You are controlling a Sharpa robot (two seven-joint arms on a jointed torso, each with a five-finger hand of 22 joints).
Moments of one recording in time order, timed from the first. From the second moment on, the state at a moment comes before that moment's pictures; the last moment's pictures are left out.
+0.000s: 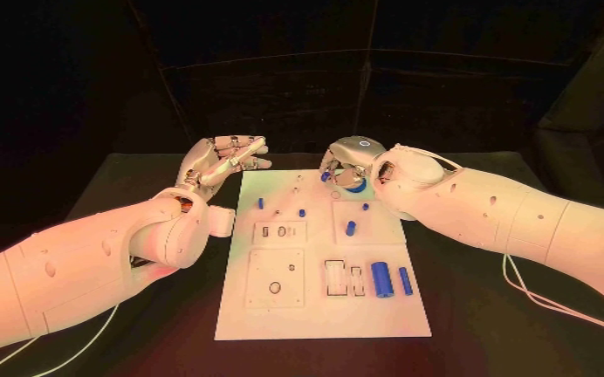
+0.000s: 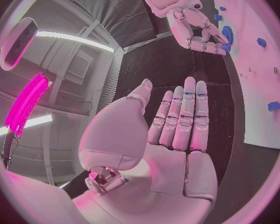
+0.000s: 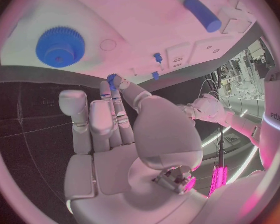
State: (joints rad) left arm 1.14 -0.84 0.00 1.53 -0.10 -0.43 0.57; left_hand 1.26 0.01 0.12 0.08 0.05 0.93 0.22 0.10 0.07 1.03 0.17 0.13 0.07 1.12 0.12 0.23 0.16 0.18 0.92 0.23 0.26 0.12; right arm 1.22 -0.52 0.02 1.14 -1.68 -0.30 -0.01; right_hand 1.26 0.00 0.43 -0.26 0.12 1.10 0.15 0.08 0.07 1.23 0.07 0.09 0.07 1.47 -0.01 1.23 0.99 0.14 1.27 0.09 1.18 0.86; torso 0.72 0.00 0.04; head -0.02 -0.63
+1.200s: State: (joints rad) left arm 1.15 -0.83 0.00 1.52 -0.09 -0.42 0.56; left_hand 1.26 0.01 0.12 0.08 0.05 0.94 0.22 0.10 0.07 1.03 0.17 0.13 0.07 1.12 0.12 0.22 0.16 0.18 0.92 0.23 0.26 0.12; right arm 1.22 -0.33 0.02 0.94 -1.65 -0.32 0.01; right_hand 1.25 -0.01 0.44 -0.25 0.12 1.10 0.15 0.08 0.07 1.23 0.08 0.08 0.07 1.46 -0.01 1.25 1.00 0.14 1.27 0.09 1.19 0.87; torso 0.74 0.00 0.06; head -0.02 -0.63
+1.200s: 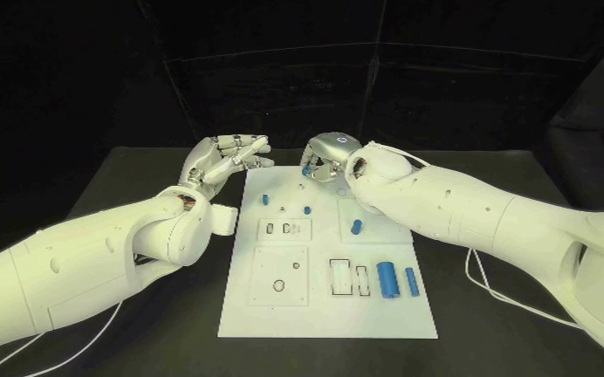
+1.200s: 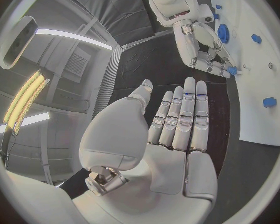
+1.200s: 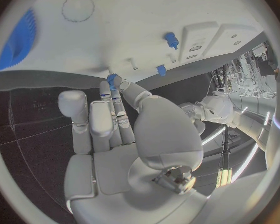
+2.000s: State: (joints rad) left arm 1.15 -0.83 0.00 1.52 -0.09 -0.41 0.56; left_hand 1.26 0.01 0.12 0.07 0.05 0.94 0.22 0.10 0.07 1.03 0.17 0.13 0.07 1.12 0.12 0.22 0.16 0.18 0.92 0.23 0.26 0.12; right arm 1.22 -0.35 0.02 0.95 -1.65 -0.30 -0.01; right_hand 1.24 -0.06 0.39 -0.22 0.11 0.87 0.17 0.06 0.07 0.93 0.12 0.09 0.07 1.42 0.03 1.10 0.77 0.17 1.10 0.13 1.01 0.58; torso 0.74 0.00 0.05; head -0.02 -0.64
